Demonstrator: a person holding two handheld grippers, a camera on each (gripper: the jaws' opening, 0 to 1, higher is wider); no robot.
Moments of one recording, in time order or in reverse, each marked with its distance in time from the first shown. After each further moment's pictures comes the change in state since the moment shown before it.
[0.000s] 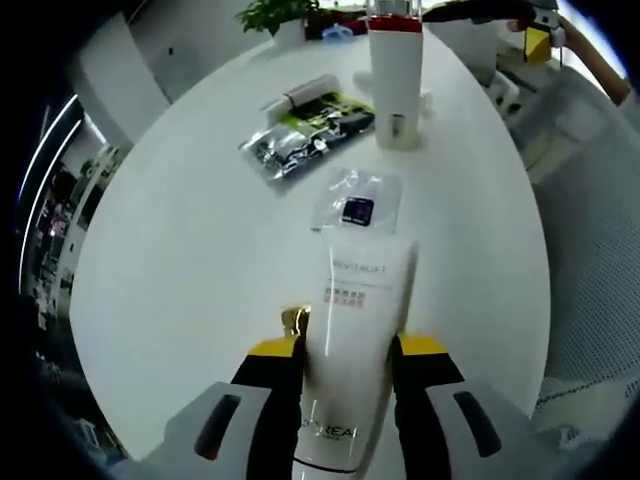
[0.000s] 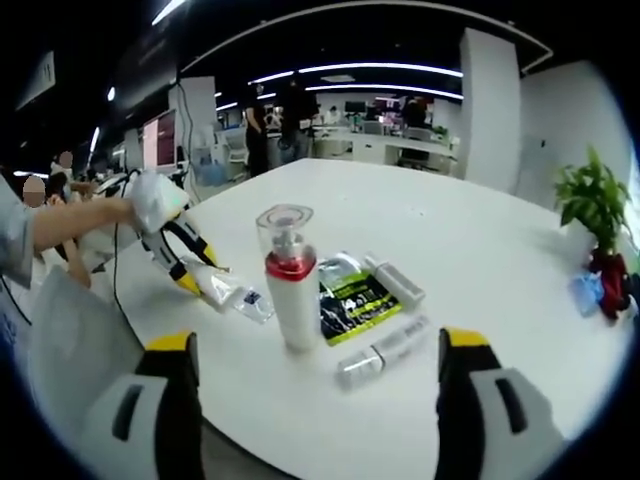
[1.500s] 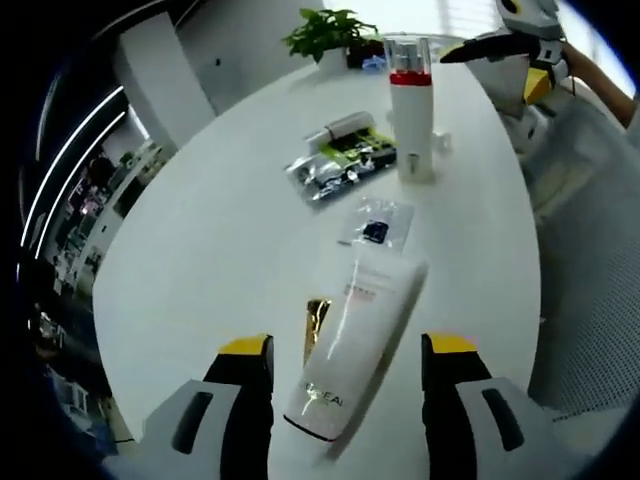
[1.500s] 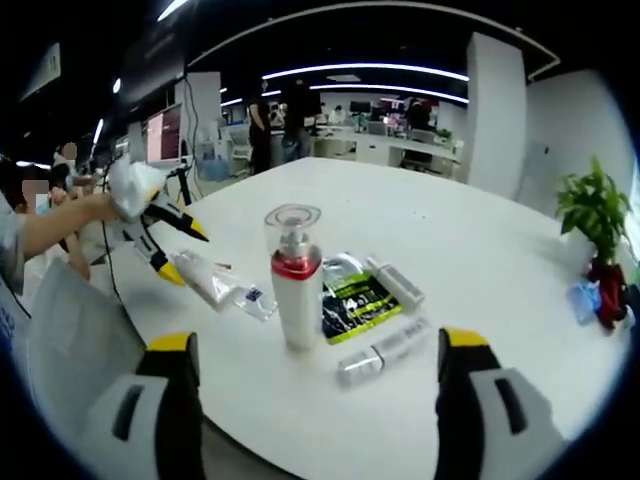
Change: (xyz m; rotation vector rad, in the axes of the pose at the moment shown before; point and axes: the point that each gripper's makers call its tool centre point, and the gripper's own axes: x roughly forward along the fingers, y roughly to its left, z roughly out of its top) left arm -0.034 0.003 0.003 -0.096 -0.111 0.144; right arm -0.003 0.004 0.001 -0.033 0.007 -0.008
